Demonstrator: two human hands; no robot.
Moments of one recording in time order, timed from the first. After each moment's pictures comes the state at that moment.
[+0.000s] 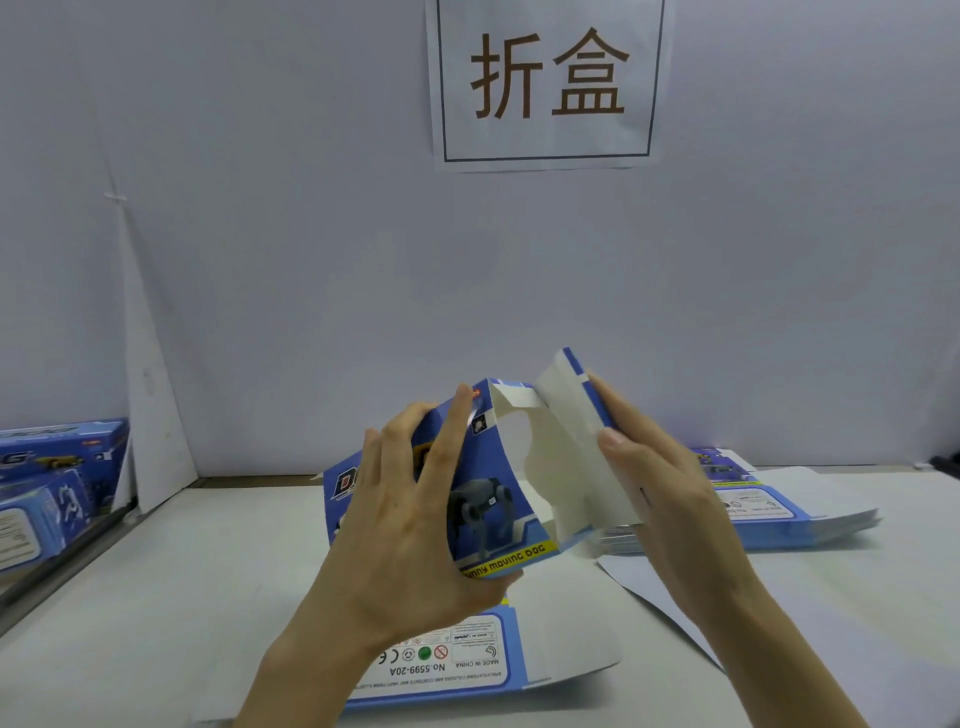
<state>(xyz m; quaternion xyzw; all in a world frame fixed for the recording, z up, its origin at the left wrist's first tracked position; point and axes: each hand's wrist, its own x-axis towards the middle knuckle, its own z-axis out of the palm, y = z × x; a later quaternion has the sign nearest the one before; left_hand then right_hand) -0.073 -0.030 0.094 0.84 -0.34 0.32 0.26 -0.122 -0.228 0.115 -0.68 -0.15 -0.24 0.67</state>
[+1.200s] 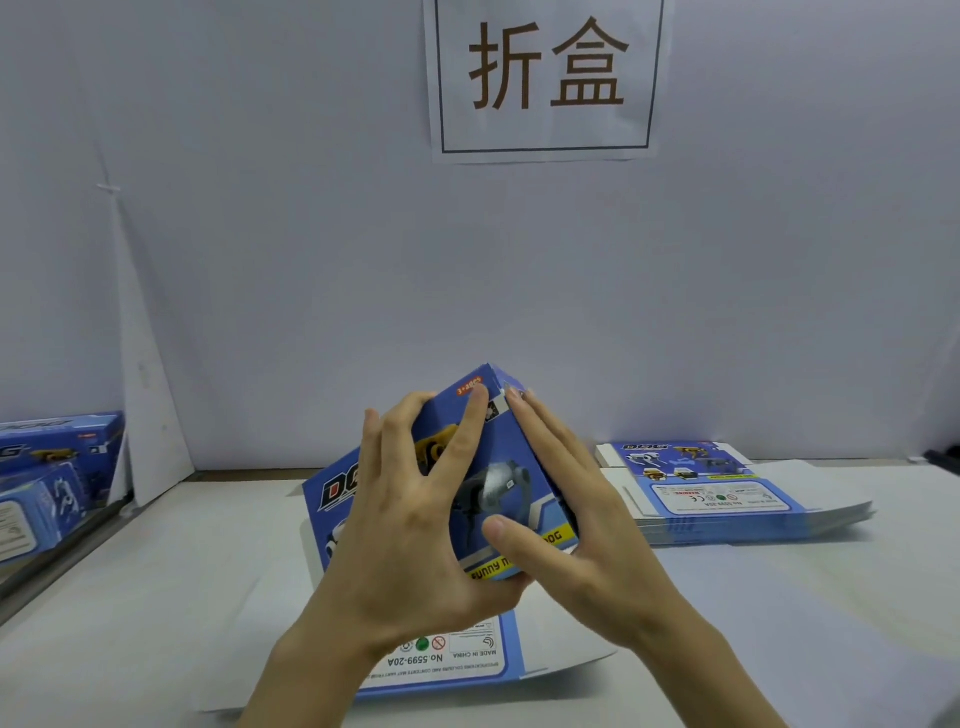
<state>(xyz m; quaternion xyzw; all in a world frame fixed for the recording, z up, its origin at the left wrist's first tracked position) -0.080 -0.038 0.094 0.85 -0.33 0.35 0.23 -0.118 -0.200 0.090 -0.81 -0.23 -0.27 0.47</state>
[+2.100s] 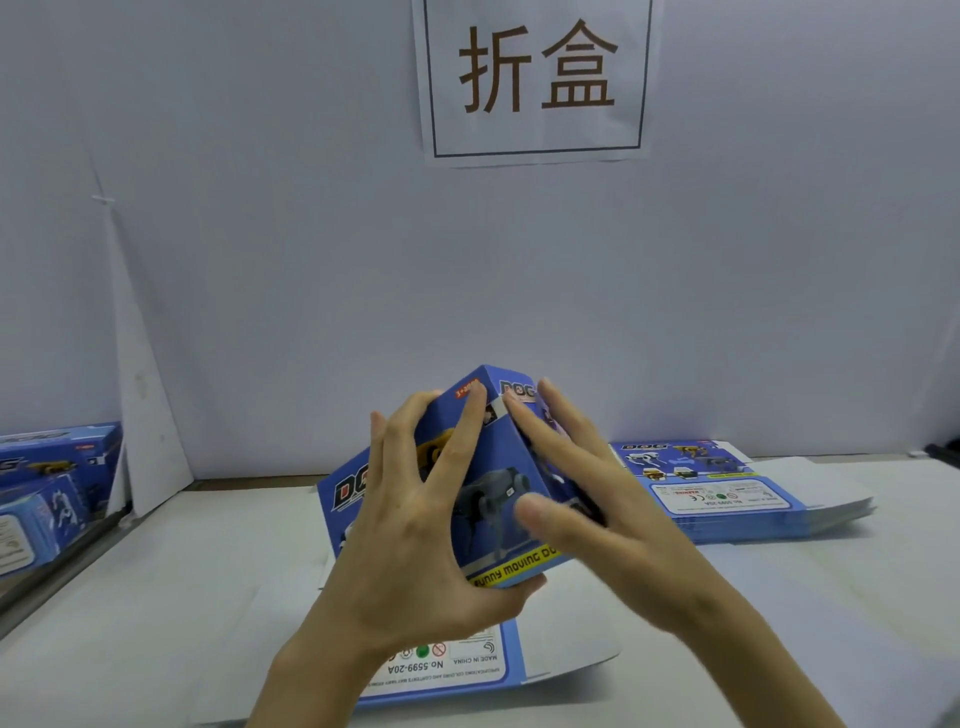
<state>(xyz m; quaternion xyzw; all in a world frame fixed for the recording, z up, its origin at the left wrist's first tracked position) -0.082 -0.038 0.096 0.83 -0.37 0.33 0.27 -0.128 -0.214 0.107 -0.79 -0.25 -0.18 0.54</state>
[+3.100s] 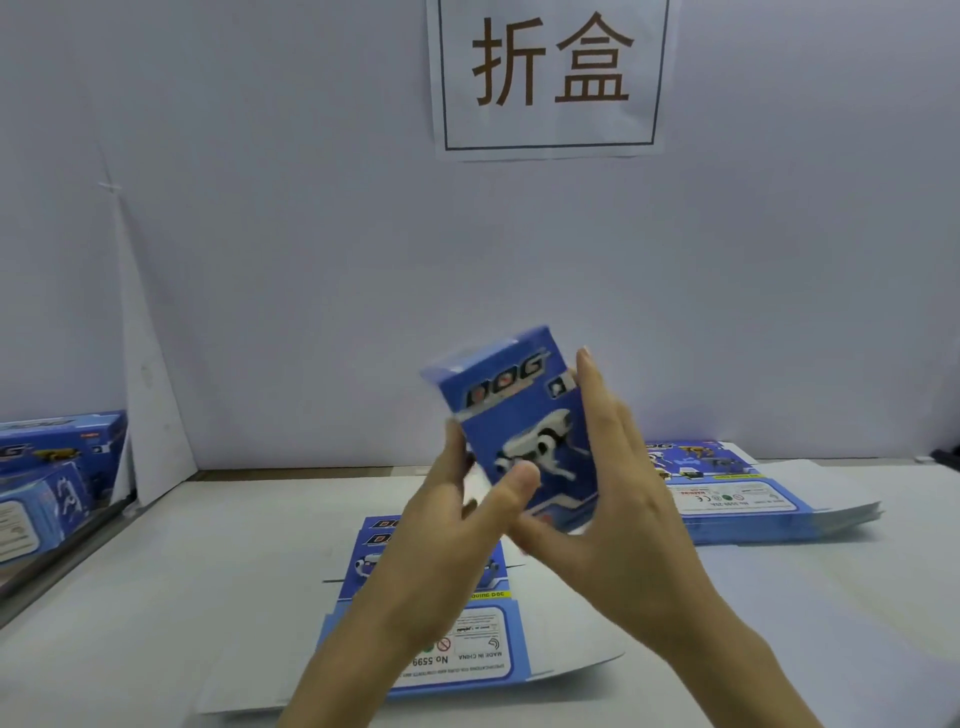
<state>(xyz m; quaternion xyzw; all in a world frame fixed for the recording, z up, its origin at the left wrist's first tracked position) -0.091 -0.056 0.102 0.69 -0.32 0.01 0.65 -0.123 -0.195 0.103 -0.82 -0.17 -0.42 0.36</state>
